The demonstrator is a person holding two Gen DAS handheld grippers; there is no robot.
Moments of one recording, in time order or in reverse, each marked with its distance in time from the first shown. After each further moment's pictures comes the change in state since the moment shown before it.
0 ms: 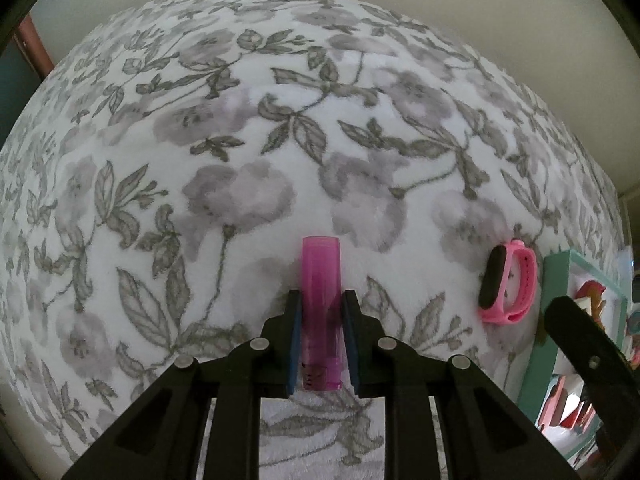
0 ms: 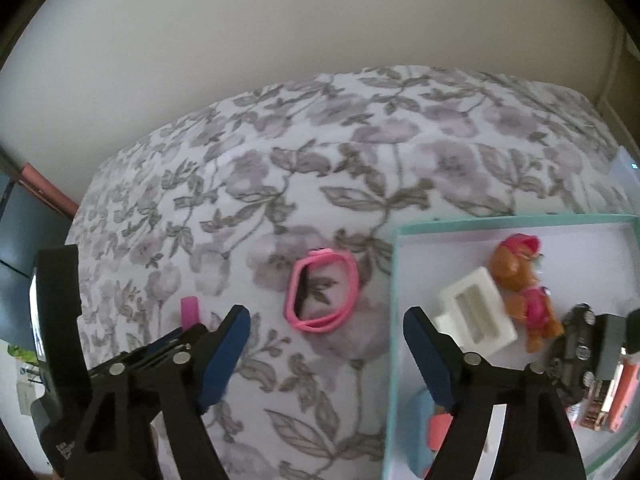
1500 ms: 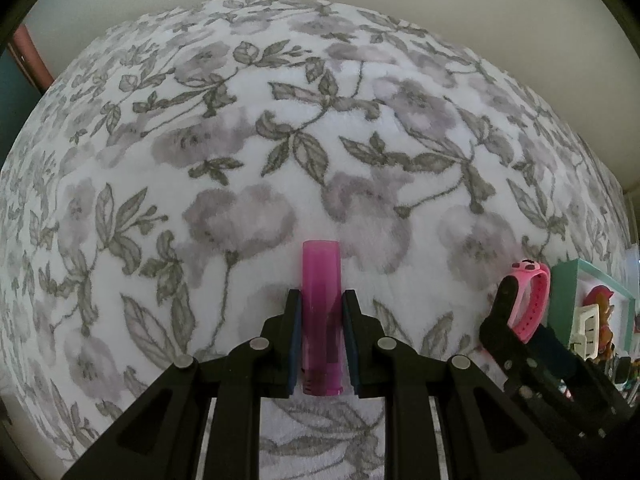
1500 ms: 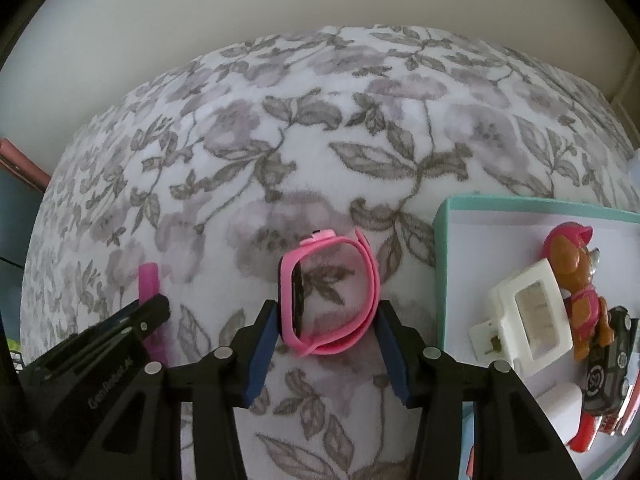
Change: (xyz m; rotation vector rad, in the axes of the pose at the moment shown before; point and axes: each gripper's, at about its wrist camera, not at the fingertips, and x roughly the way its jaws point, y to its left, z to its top) left arm 0.020 -0.008 0.011 0.022 -0.029 0.030; right arm 0.053 0.018 -0.010 -0.035 0.093 -0.100
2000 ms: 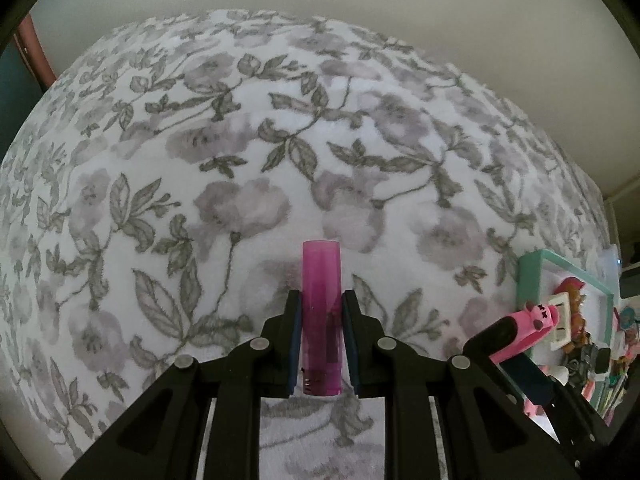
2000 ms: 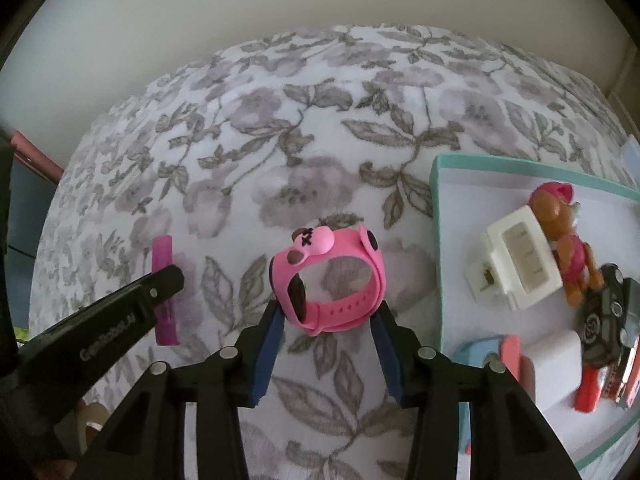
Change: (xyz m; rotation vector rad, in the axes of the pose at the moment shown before) left arm -0.036 0.005 -0.025 -0.012 -0.039 -0.053; right arm -0.037 -0.003 -0.033 -0.007 -0.019 0.048
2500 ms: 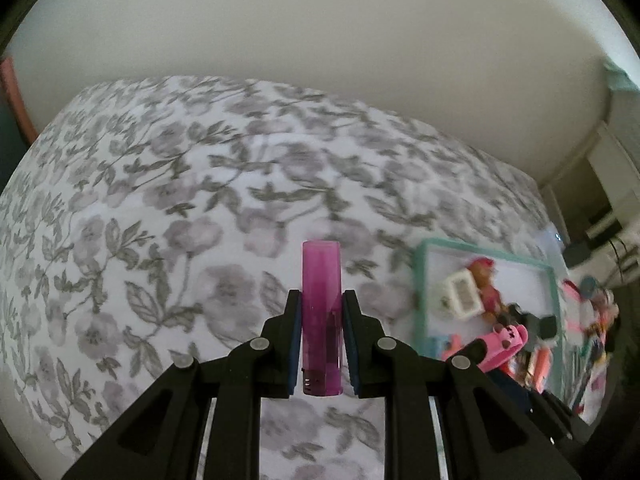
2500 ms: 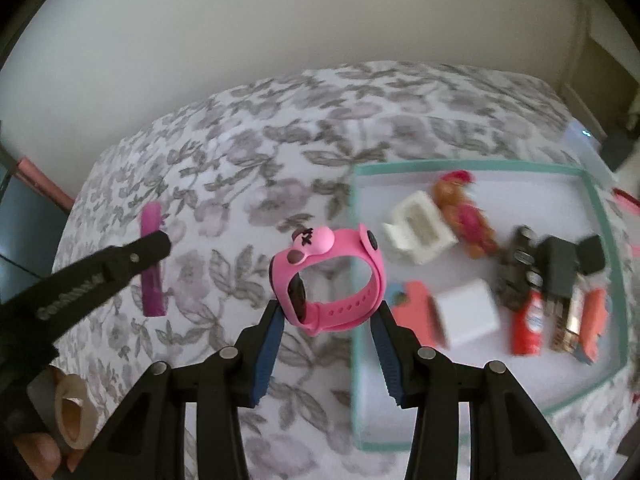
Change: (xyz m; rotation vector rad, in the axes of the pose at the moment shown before) left arm -0.080 -0.055 -0.025 0.134 -0.145 -0.116; right arm -0.076 -0.043 -0.038 0.073 -0.090 -0.025
